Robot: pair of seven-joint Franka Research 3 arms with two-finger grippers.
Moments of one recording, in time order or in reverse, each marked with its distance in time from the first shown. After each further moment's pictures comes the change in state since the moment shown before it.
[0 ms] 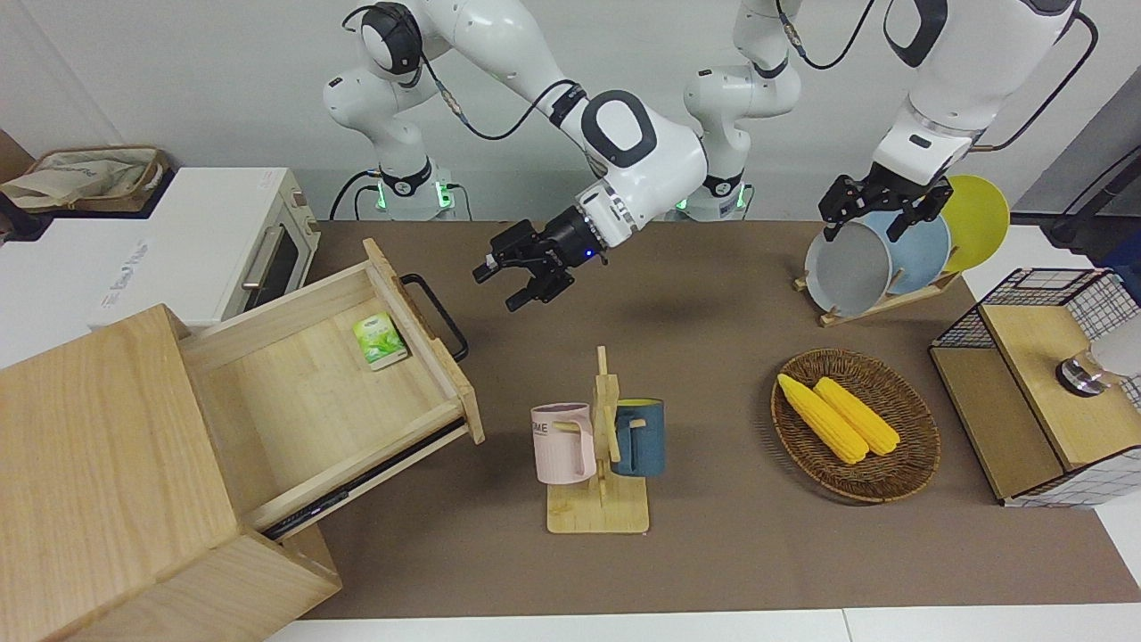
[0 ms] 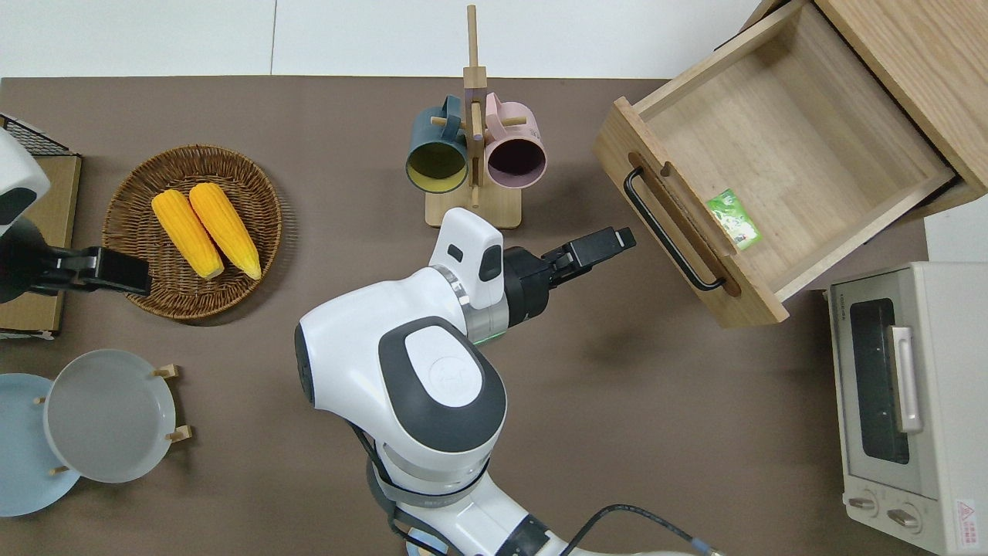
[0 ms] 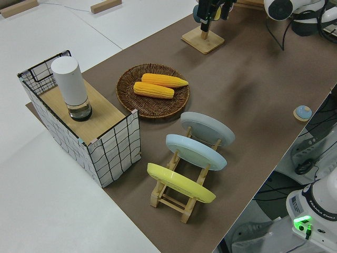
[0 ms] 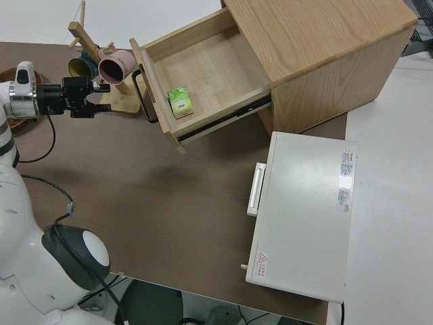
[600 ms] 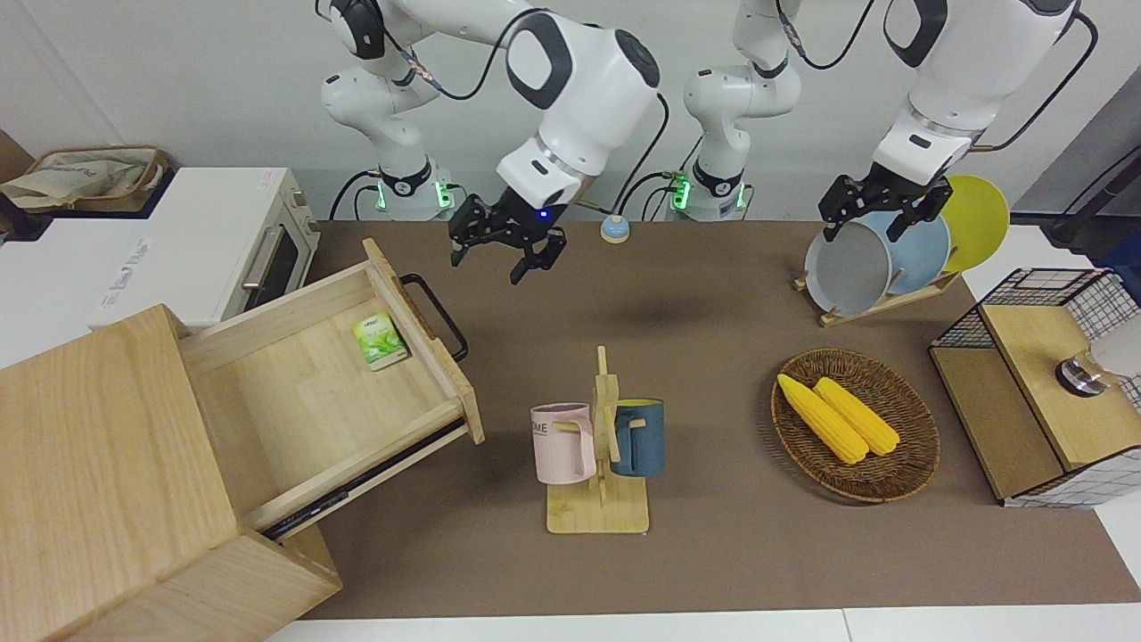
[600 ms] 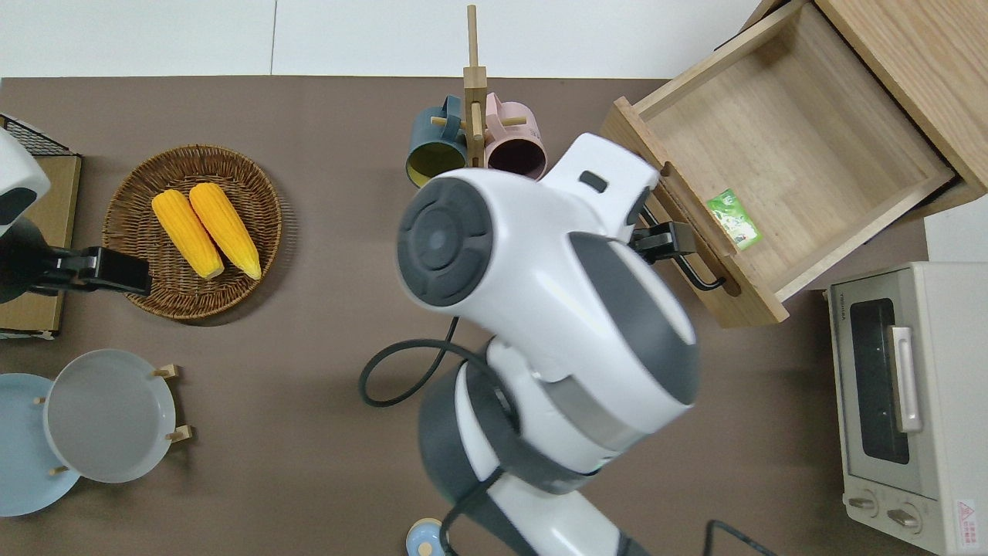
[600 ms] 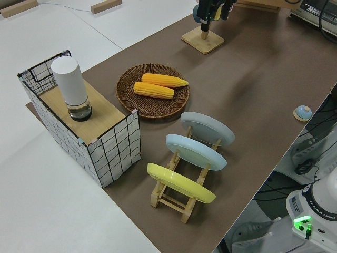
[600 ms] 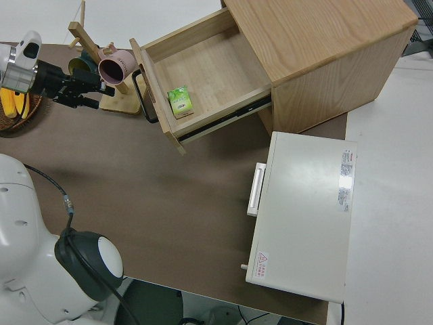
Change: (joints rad) left arm 0.000 0.000 0.000 0.000 0.000 0.000 0.000; right arm -0.181 -0.119 -0.003 0.145 0.513 0.043 0.002
